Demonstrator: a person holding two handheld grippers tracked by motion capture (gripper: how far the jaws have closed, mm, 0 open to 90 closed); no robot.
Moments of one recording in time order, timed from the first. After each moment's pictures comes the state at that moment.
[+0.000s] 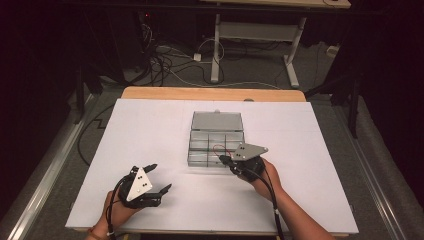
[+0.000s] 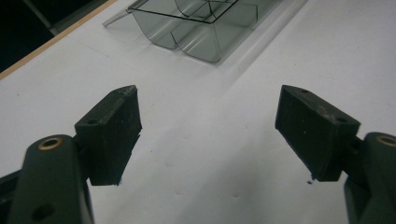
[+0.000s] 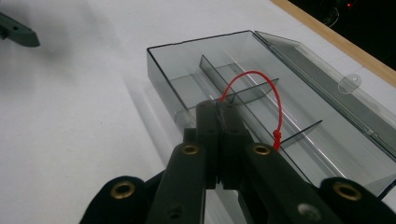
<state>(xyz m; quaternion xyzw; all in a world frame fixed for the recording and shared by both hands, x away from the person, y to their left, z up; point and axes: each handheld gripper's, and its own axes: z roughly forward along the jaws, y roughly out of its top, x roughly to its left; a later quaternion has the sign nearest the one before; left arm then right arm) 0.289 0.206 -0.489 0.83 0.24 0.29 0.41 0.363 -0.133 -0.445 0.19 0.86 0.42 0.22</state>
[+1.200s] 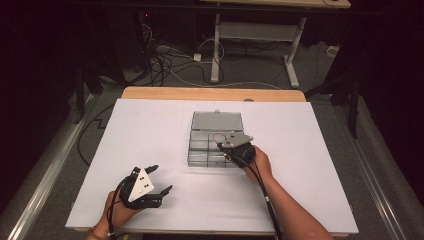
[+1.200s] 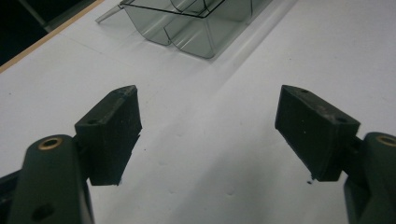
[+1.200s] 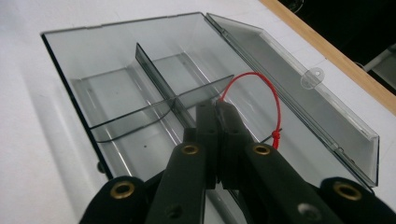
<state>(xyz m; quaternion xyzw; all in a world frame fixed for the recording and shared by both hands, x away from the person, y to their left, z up) 0.289 0.204 -0.491 0.84 0.23 0.28 0.40 0.406 -0.112 -0.456 0.21 0.86 0.37 0.28</state>
